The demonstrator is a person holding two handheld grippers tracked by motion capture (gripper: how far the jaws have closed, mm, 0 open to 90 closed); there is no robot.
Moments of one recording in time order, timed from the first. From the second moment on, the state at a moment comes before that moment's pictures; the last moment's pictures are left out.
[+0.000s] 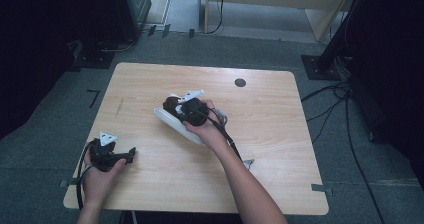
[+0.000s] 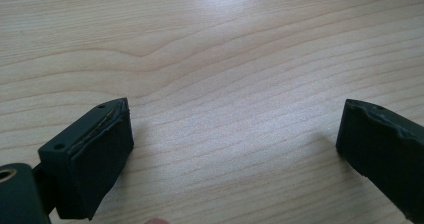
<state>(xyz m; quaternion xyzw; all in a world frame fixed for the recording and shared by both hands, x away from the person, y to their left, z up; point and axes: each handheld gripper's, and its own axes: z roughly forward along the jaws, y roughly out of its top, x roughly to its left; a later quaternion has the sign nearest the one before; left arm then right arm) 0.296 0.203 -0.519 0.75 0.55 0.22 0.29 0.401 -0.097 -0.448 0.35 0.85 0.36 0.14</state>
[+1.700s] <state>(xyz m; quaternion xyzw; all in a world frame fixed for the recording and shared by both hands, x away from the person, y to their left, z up) 0.296 0.203 -0.518 0.75 0.55 0.22 0.29 0.360 -0.142 -0.408 0.33 0.82 0.42 0.19</state>
